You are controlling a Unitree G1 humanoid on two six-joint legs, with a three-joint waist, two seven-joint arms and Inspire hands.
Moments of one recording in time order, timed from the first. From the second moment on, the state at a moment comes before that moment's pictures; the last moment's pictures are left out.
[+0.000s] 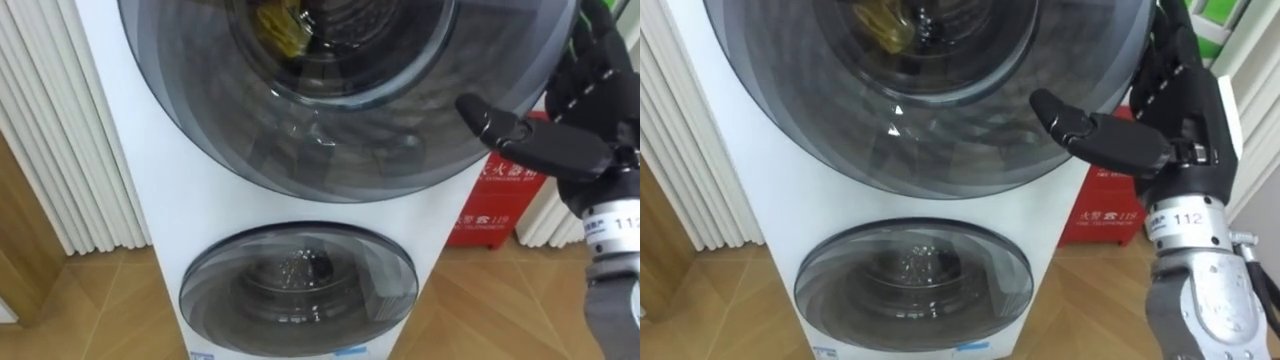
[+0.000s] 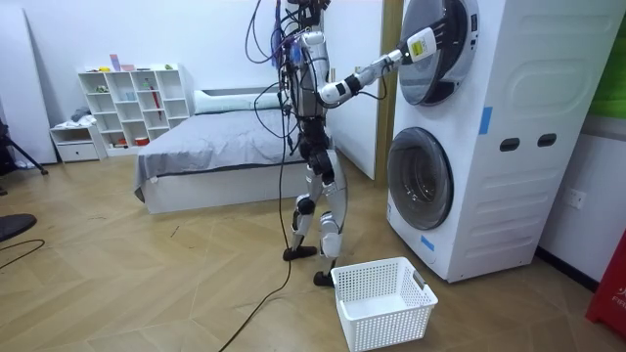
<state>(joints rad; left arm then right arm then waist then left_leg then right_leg) 0.25 0.22 0.06 1.02 -0.05 0.00 0.12 -0.11 -0.35 -0.11 -0.37 0.48 0.01 -0.14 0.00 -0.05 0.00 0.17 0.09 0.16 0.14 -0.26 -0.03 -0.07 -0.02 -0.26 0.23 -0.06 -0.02</state>
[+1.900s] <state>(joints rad) 0.18 0.29 0.02 1.08 -0.03 -0.02 0.10 -0.11 -0.43 -0.12 -0.43 0.66 0.04 0.14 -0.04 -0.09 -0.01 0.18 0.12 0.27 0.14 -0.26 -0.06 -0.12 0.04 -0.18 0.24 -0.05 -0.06</state>
